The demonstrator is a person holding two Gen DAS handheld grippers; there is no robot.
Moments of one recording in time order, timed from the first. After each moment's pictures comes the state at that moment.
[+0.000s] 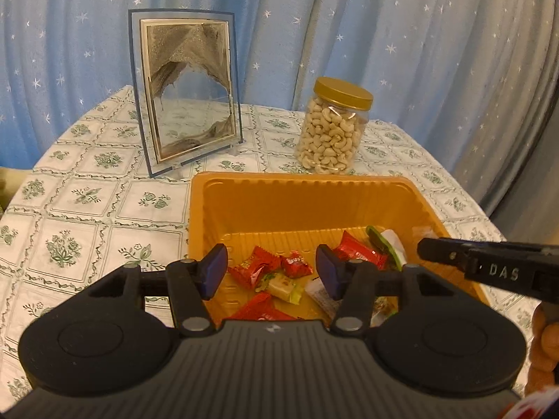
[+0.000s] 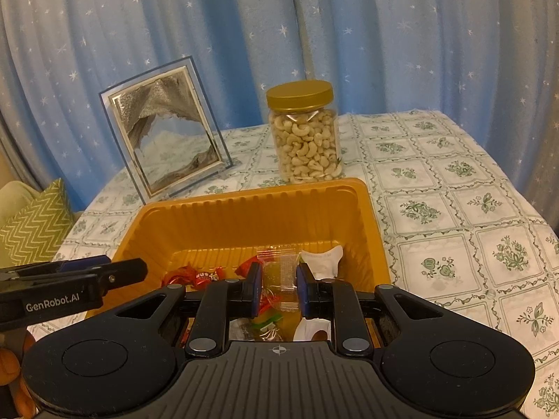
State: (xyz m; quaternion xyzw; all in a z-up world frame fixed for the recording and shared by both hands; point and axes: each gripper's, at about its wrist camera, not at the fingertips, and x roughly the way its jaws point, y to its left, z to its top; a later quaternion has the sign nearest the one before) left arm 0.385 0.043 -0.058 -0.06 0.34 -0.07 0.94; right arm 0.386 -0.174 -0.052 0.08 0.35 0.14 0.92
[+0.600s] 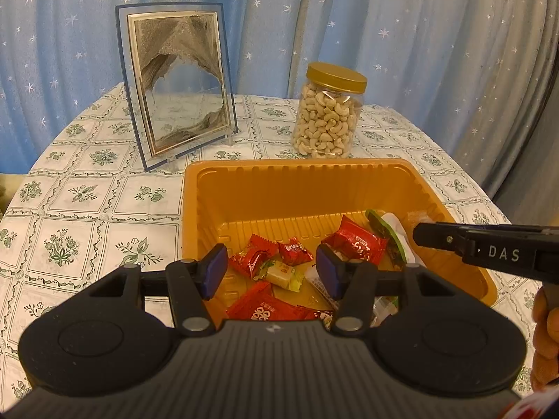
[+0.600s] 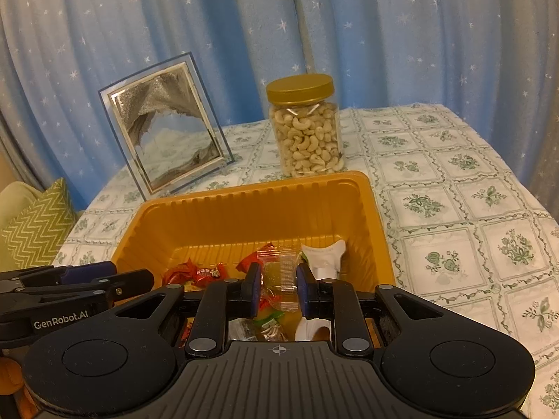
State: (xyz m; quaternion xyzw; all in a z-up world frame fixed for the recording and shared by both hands) left arm 0.384 0.036 -0.064 -0.04 0.35 -0.08 0.93; right arm 0.388 -0.175 -0.056 0.09 0.35 0.15 0.92
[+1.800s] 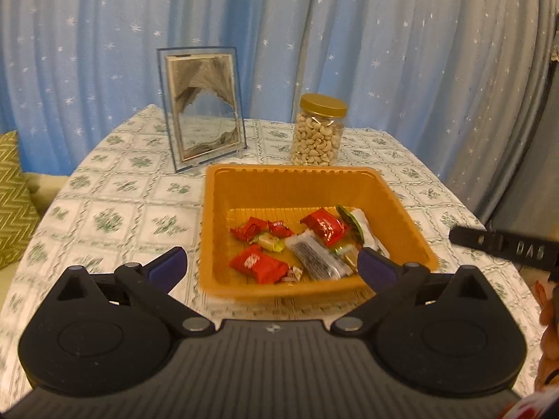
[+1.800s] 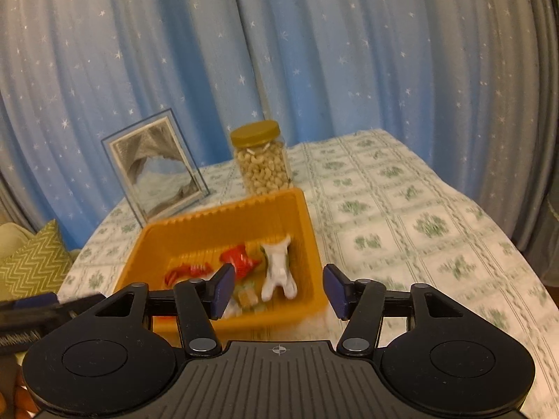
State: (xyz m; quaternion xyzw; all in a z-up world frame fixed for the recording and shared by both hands) left arm 0.262 0.025 -0.016 -0.05 0.31 -0.04 0.95; right arm 0.265 -0.220 -0.011 0.12 0.30 0.08 0.94
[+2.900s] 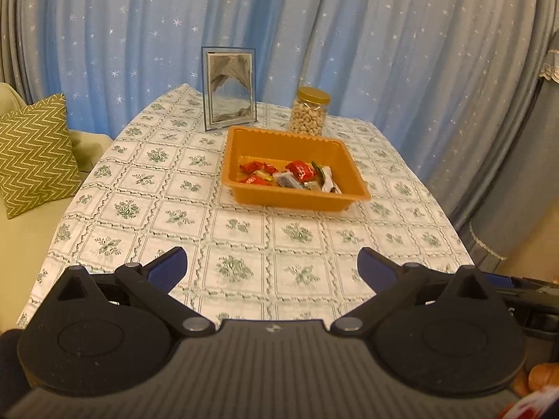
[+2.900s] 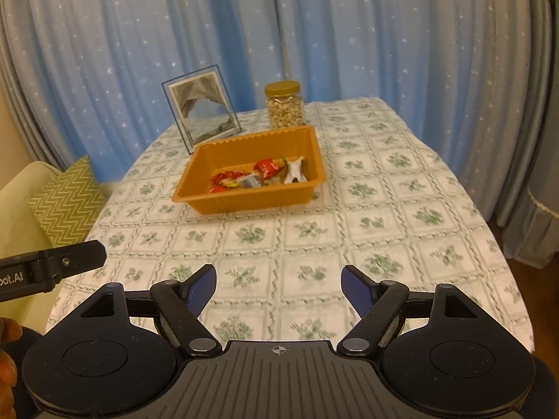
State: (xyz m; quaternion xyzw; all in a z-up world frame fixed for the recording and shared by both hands) left arm 0.059 0.009 0.047 -0.09 0.33 -0.02 0.94; right arm 0.070 -0.210 0.040 0.07 0.36 0.10 0.92
